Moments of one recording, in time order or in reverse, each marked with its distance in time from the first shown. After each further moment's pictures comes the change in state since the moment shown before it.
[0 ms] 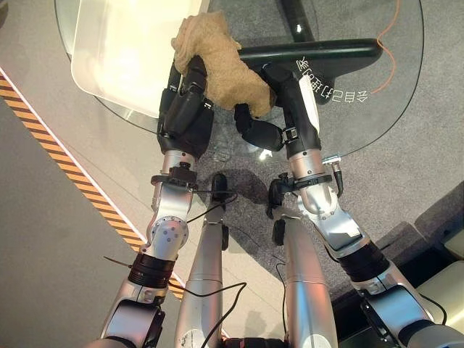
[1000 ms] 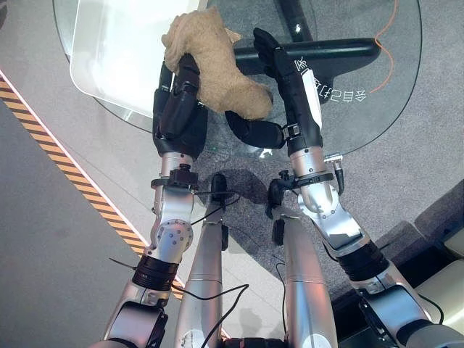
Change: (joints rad) left arm 0.013 -0.039 -0.013 0.000 0.093 -0.137 0.048; right arm -0.008 0.021 -0.018 -0.009 0.001 -0.011 0.001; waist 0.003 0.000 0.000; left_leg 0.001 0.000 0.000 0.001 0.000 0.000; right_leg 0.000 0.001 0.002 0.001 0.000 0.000
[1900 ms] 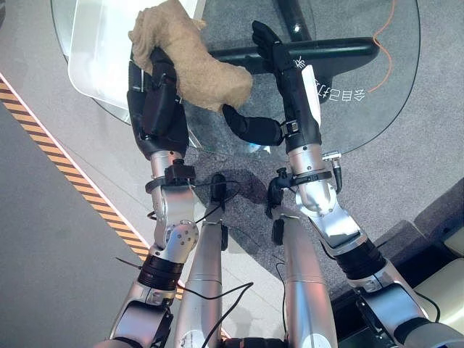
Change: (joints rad) left arm -0.013 -0.022 0.027 0.000 0.215 -0.159 0.241; right arm -0.009 -0.002 -0.006 0.000 -0.011 0.000 -0.021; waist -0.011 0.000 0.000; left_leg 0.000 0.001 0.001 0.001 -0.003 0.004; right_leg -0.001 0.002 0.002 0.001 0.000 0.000
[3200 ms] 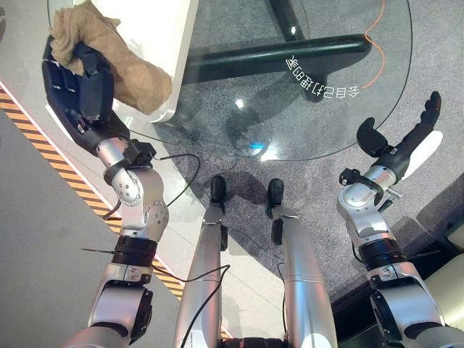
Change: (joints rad) left arm -0.177 0.200 0.116 0.320 0.293 -0.112 0.341; right arm 0.009 -0.073 -0.276 0.579 0.173 -0.045 -0.642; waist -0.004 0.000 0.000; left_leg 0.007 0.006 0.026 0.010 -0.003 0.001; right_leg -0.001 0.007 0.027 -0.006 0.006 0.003
